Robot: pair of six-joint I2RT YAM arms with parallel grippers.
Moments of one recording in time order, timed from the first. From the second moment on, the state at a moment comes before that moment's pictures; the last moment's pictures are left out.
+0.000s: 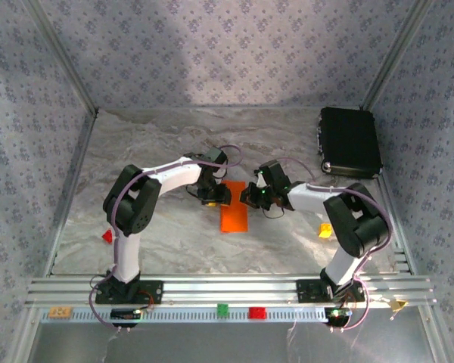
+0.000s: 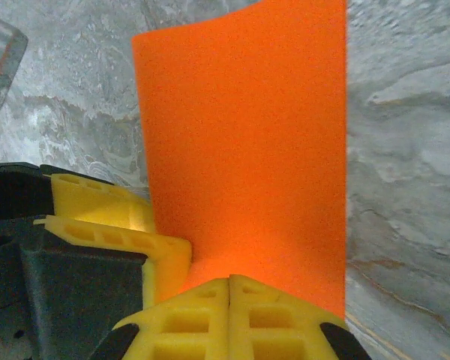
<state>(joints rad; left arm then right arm) -0.66 2.00 1.37 -0.75 0.28 -0.49 0.54 1.69 0.81 0.00 -0.46 0.83</state>
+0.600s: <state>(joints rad) -0.66 2.01 1.37 -0.75 0.27 -0.49 0.55 1.79 0.83 -0.01 -0.48 0.79</state>
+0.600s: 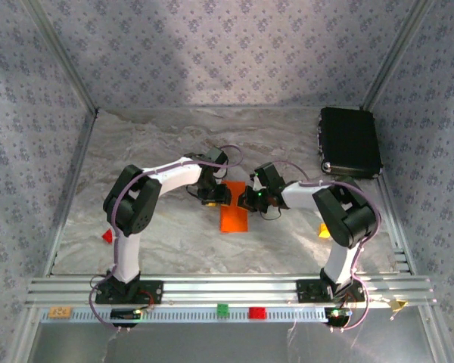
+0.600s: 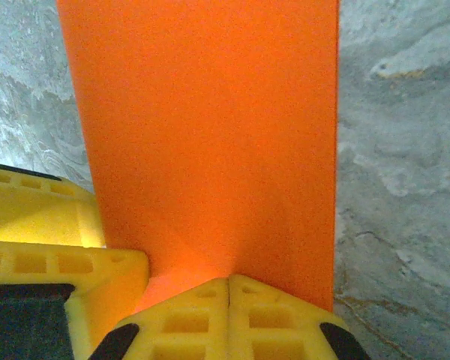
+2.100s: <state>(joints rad) -0.56 1.92 1.10 -0.15 0.66 -0.79 0.52 1.82 0.93 -0.18 -0.49 0.56</state>
